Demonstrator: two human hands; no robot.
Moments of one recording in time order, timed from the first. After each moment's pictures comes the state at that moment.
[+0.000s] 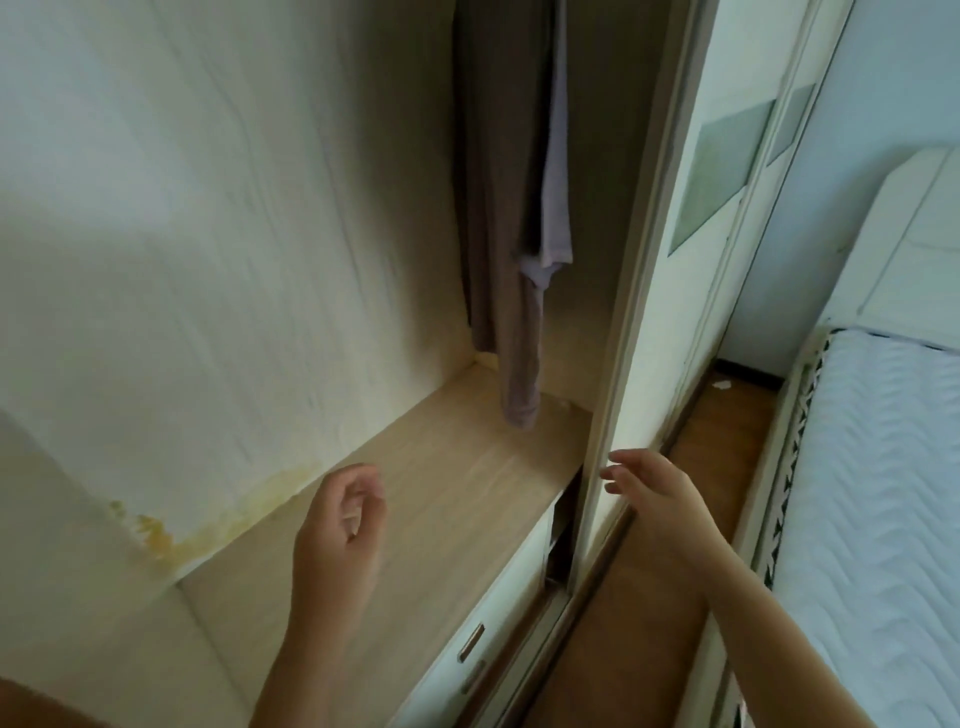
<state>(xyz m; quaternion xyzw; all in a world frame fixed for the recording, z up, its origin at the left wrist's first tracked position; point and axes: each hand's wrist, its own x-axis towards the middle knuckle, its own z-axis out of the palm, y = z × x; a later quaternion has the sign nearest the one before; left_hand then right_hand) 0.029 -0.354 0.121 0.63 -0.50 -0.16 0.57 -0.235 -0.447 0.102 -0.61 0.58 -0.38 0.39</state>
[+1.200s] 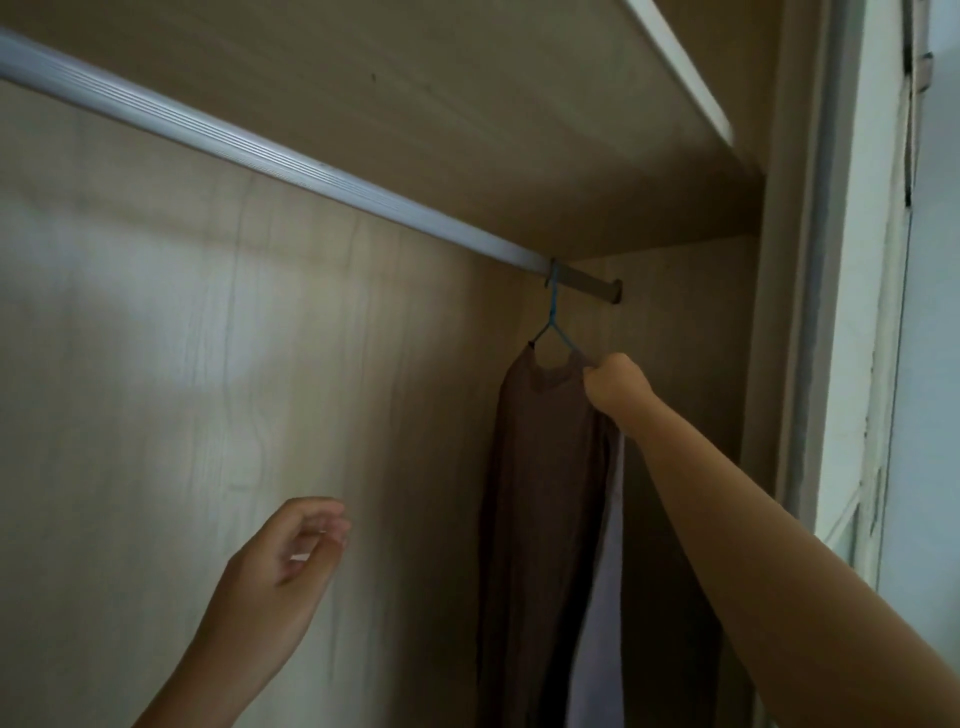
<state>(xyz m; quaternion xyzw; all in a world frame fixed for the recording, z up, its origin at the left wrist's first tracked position) 0.106 -0.627 0.337 0.49 -0.54 0.00 0.69 -0.116 -0.804 0.510 -0.71 0.53 -0.45 0.15</state>
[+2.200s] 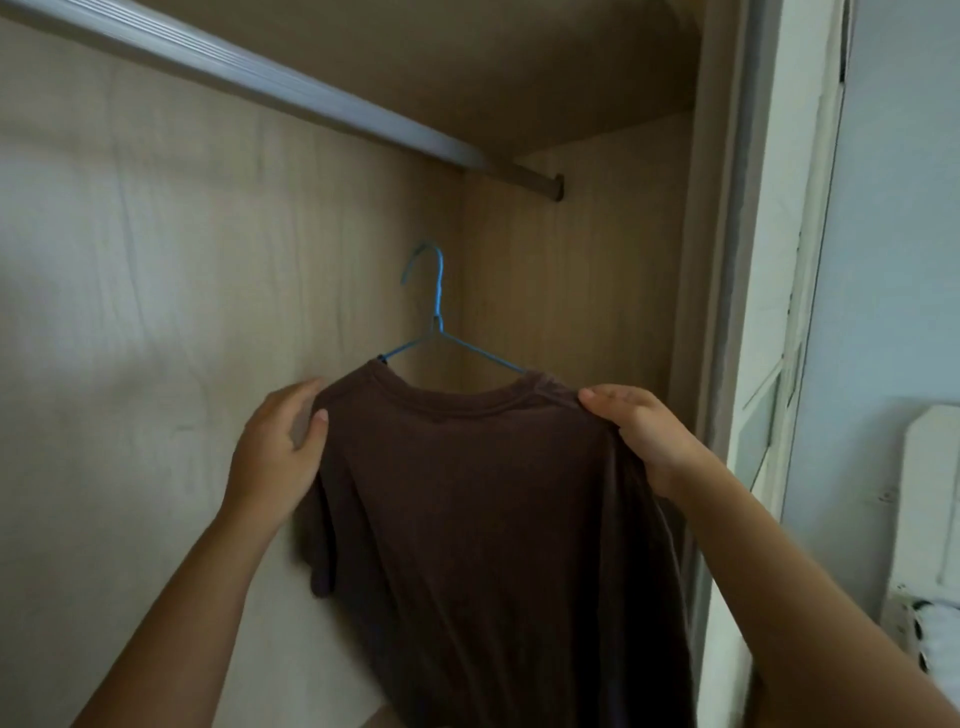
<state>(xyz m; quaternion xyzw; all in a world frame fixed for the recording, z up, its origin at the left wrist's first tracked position) 0.113 -0.687 0.341 0.59 -0.56 0.14 0.56 -0.193 -0.743 0.381 -0.66 0.32 -0.48 0.48</state>
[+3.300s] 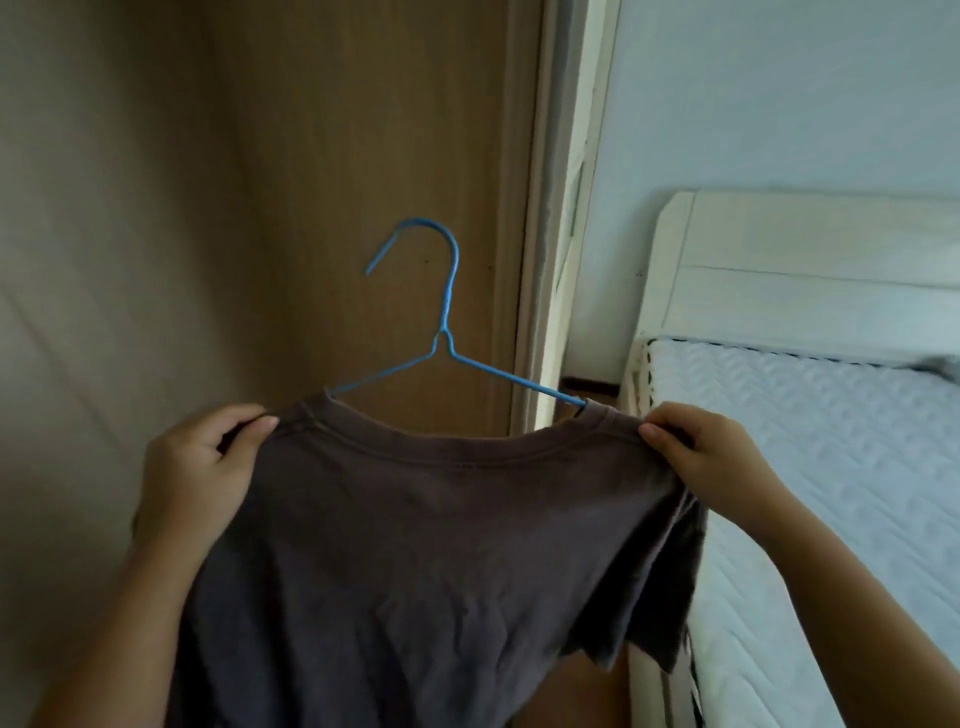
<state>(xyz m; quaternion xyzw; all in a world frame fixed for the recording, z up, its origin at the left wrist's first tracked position) 0.059 -0.685 0.200 0.51 -0.70 -0.02 0.50 -0.318 -0.593 0.219 -0.66 0.66 -0.35 0.08</state>
